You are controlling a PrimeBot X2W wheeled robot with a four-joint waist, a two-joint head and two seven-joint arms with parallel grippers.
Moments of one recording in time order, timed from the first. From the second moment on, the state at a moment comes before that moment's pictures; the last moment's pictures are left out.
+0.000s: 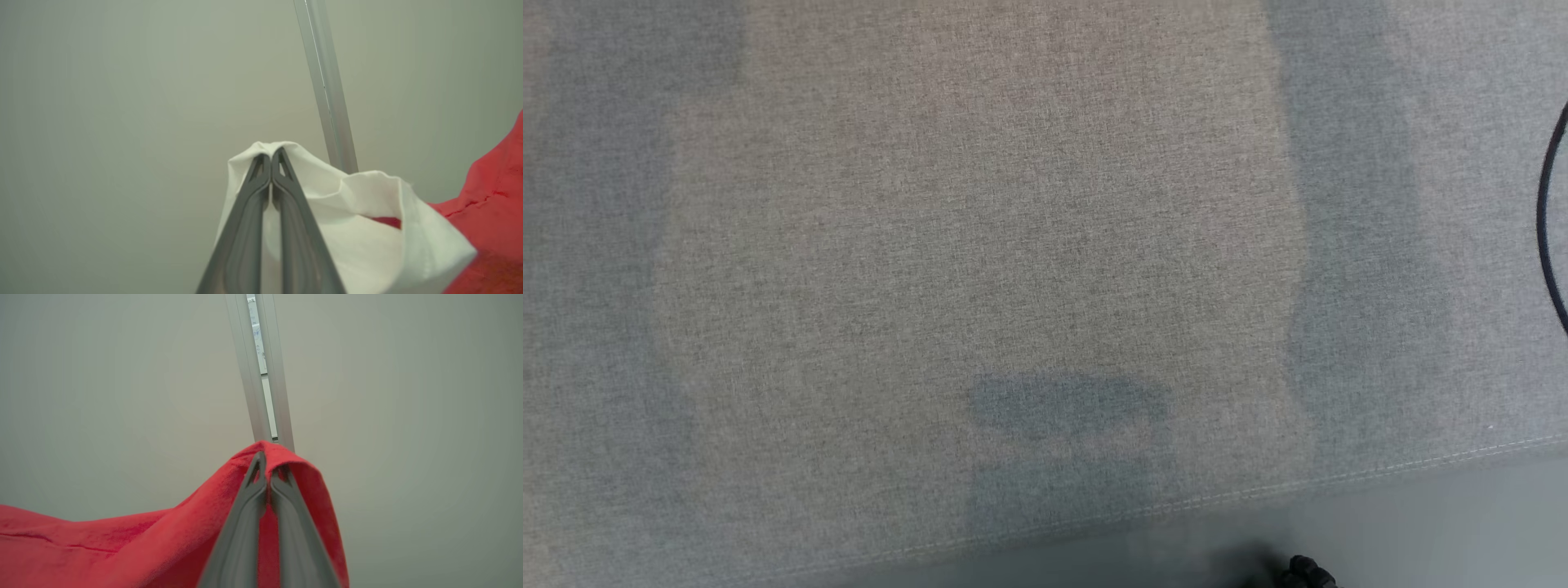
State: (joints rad) left arm -1.90 0.47 -0.81 0.81 -0.72 -0.13 -0.22; right arm -1.90 -0.16 0.37 1.19 0.64 0.13 -0.26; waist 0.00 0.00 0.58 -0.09
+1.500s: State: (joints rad) left arm -0.17 0.22 -0.17 0.05 -0.67 -0.03 -0.26; right arm -0.62 -0.44 0.63 0.49 1.07 0.13 -0.26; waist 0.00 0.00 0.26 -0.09
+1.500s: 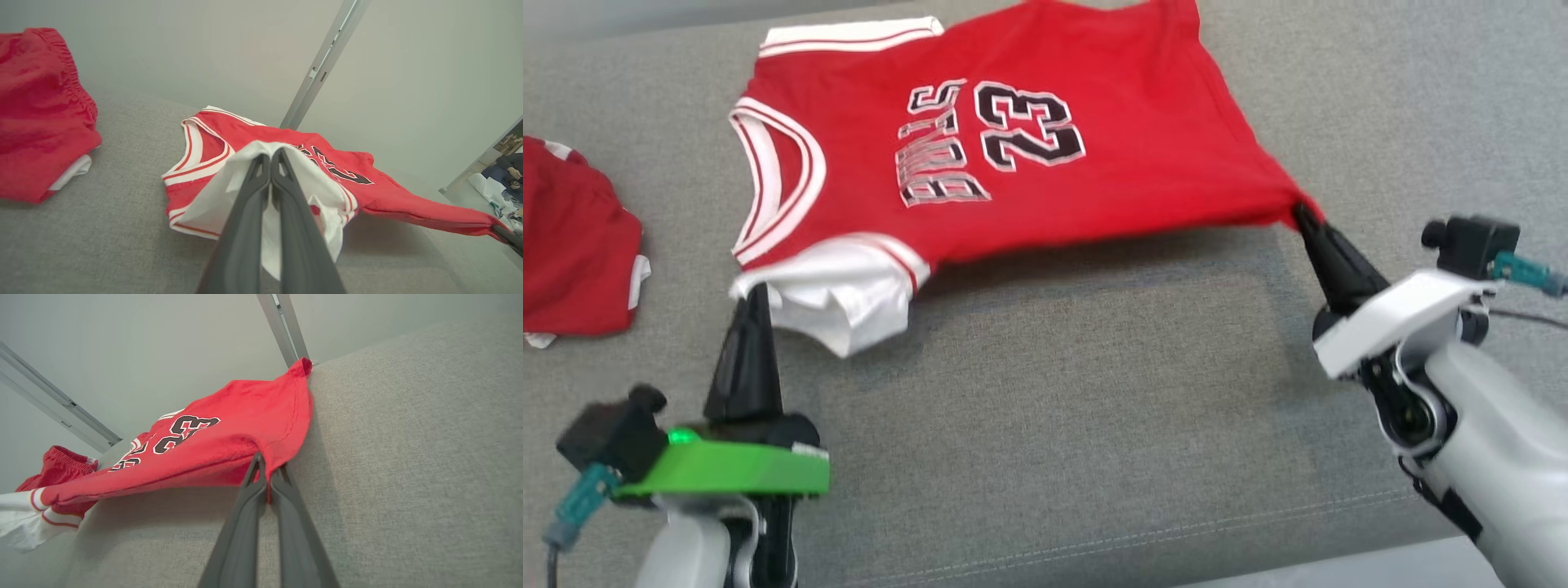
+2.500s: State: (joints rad) left arm 0.13 0.08 -0.06 0.15 -0.48 -0.11 -0.26; right arm -0.15 -0.43 0.47 0.36 0.91 0.13 -0.20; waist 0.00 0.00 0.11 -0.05
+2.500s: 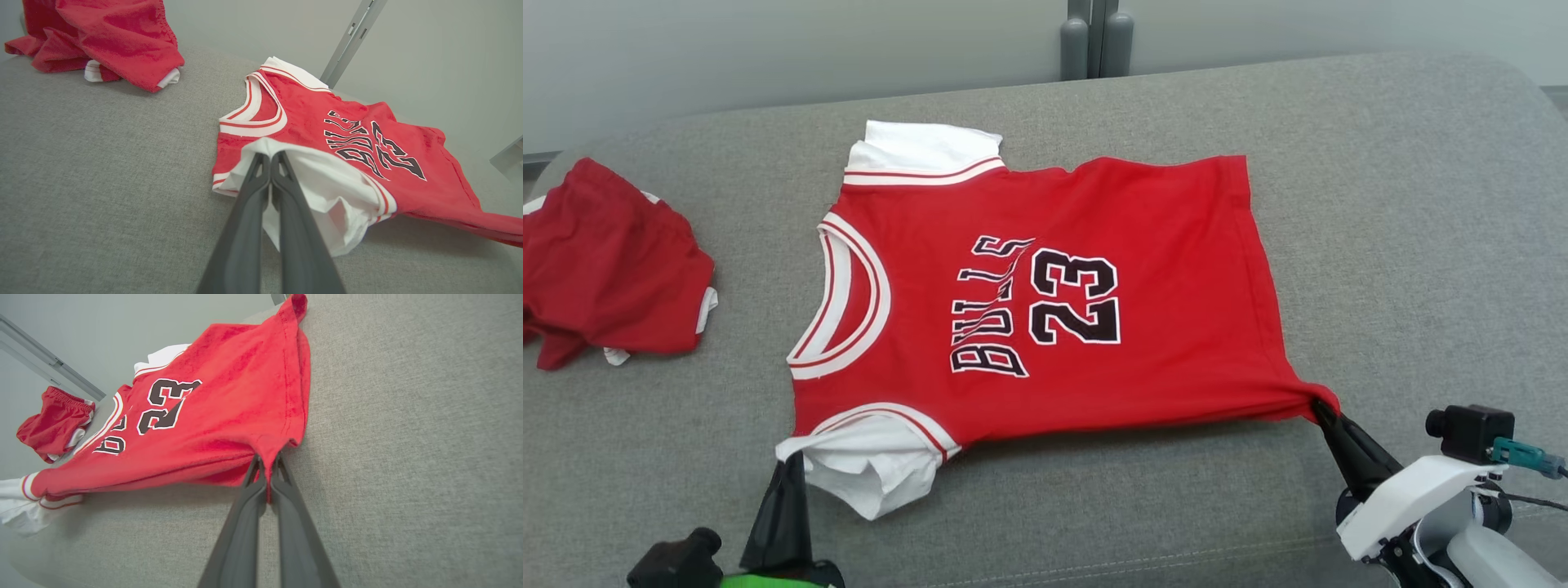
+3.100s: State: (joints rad) left arm -0.26 0.21 -0.15 0.34 -0.44 -0.12 -0.21; right arm -0.43 -0.30 0.43 0.50 0.83 0.13 -0.09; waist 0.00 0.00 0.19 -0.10
